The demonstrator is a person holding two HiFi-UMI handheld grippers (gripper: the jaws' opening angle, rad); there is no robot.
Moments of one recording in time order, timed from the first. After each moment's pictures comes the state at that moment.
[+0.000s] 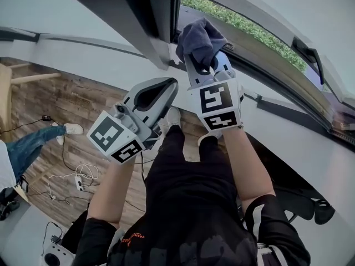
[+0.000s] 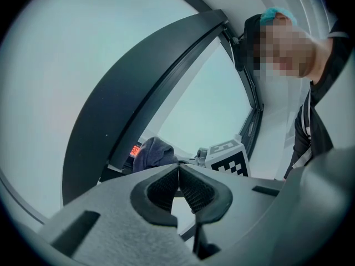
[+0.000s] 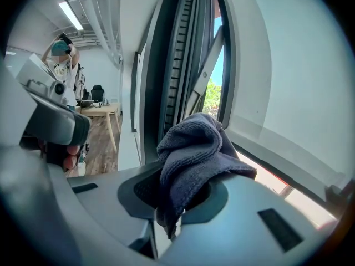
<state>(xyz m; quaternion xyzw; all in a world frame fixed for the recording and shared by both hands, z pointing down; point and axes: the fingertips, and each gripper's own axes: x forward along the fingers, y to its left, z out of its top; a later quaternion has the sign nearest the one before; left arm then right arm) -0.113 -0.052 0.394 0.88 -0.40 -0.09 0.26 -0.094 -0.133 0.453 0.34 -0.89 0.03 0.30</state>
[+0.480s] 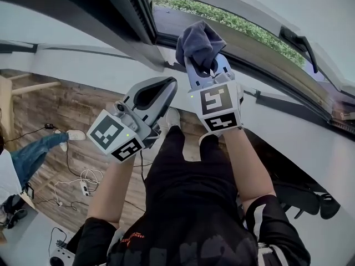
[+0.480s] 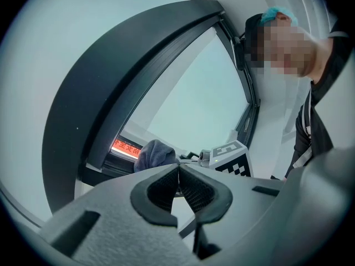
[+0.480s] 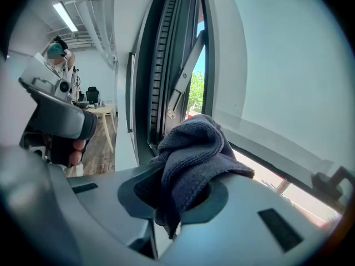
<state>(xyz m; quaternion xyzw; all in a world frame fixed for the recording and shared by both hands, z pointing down) -0.076 -0.059 0.389 0.89 -0.38 -0.07 0.25 -0.050 -0.132 0.450 0.36 -0.89 0.04 0.29</state>
